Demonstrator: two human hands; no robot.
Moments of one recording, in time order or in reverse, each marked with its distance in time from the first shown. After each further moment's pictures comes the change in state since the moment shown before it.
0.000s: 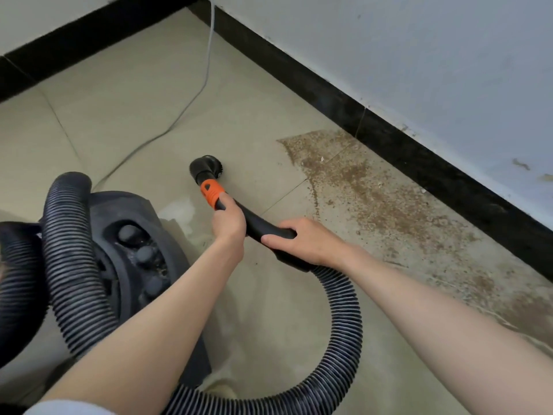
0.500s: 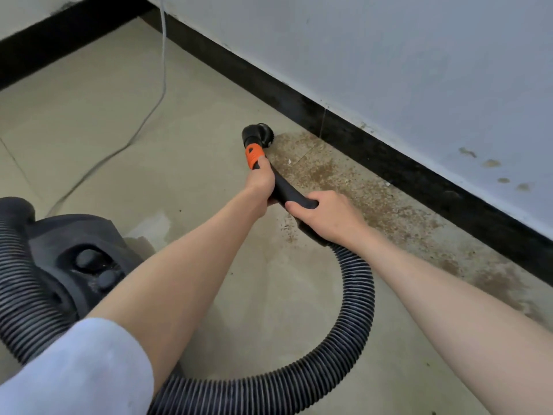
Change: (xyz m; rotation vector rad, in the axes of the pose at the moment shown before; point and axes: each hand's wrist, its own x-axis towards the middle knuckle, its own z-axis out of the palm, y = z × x) left_hand -0.013 0.052 0.107 0.024 -0.429 0.018; right_hand -0.022 0.029 -0.061 -0.072 0.378 0.237
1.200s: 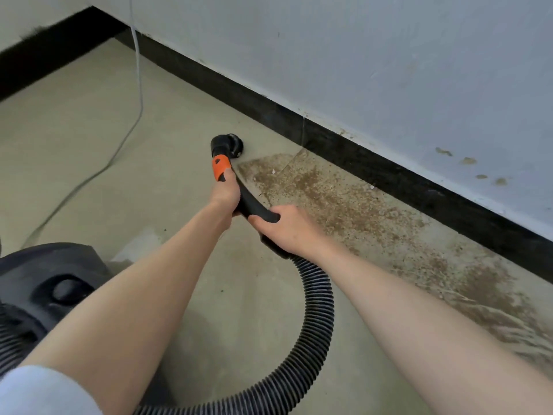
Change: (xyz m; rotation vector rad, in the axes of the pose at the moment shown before) left_hand 0.033 -0.001 -0.029 0.118 0.089 0.093; right_hand 0.008 -0.018 0.028 0.168 -0.075 0.004
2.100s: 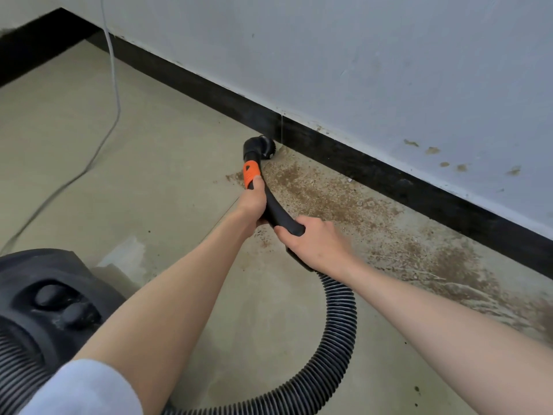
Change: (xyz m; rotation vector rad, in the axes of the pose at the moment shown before) left_hand -0.057 -0.013 0.052 0.074 -0.250 -0.065; right_hand -0.058 0.033 -0.022 -0.171 0.149 0.156
